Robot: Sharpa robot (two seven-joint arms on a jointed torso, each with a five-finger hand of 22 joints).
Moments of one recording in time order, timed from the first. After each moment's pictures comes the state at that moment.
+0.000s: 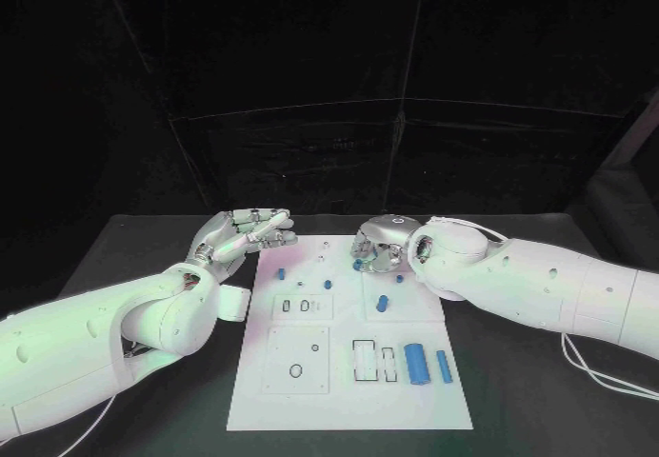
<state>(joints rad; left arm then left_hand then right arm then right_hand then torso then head) 1.20 -0.87 -0.06 1.59 0.02 -0.33 0.51 1.37 0.00 0.12 0.12 0.04 0.91 0.23 0.15 0.07 0.97 0.18 0.17 0.07 1.01 0.15 0.20 0.13 0.17 0.86 0.26 0.20 0.08 1.25 -0.62 -0.04 1.28 -1.62 -0.18 -0.06 1.28 -0.09 0.32 -0.13 0.24 0.96 0.19 0.07 0.07 1.08 0.12 0.07 0.06 1.45 0.01 0.69 0.57 0.18 1.10 0.12 0.94 0.49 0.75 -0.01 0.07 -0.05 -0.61</state>
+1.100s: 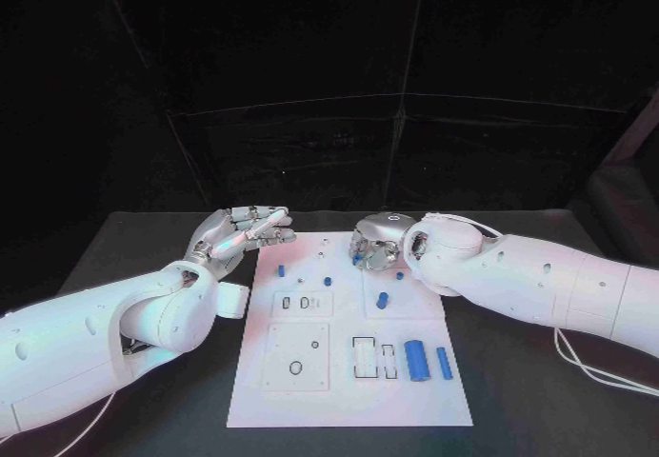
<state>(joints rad) 1.20 -0.87 -0.06 1.59 0.02 -0.33 0.51 1.37 0.00 0.11 0.12 0.04 0.91 0.23 0.15 0.07 0.97 0.18 0.17 0.07 1.01 0.15 0.20 0.13 0.17 0.87 0.26 0.20 0.08 1.25 -0.61 -0.04 1.26 -1.61 -0.15 -0.06 1.31 -0.07 0.41 -0.09 0.22 1.04 0.17 0.08 0.07 1.15 0.09 0.09 0.06 1.47 0.00 0.91 0.77 0.16 1.17 0.10 1.10 0.69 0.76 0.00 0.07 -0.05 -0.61</state>
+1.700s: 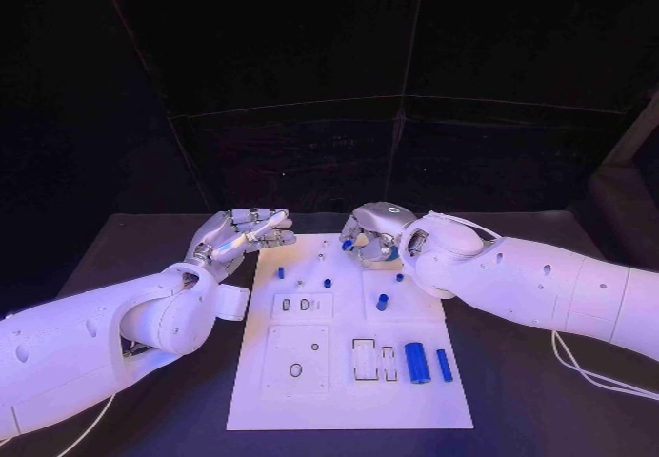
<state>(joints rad) 1.20 -0.86 -0.06 1.59 0.02 -0.33 0.51 1.37 0.00 0.11 0.12 0.04 0.91 0.23 0.15 0.07 0.97 0.18 0.17 0.07 1.01 0.15 0.20 0.13 0.17 0.87 0.26 0.20 0.08 1.25 -0.60 -0.02 1.30 -1.58 -0.33 -0.08 1.35 -0.06 0.48 -0.09 0.15 1.07 0.16 0.08 0.07 1.20 0.08 0.08 0.07 1.47 0.00 1.03 0.88 0.15 1.22 0.10 1.19 0.81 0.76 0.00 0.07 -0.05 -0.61</state>
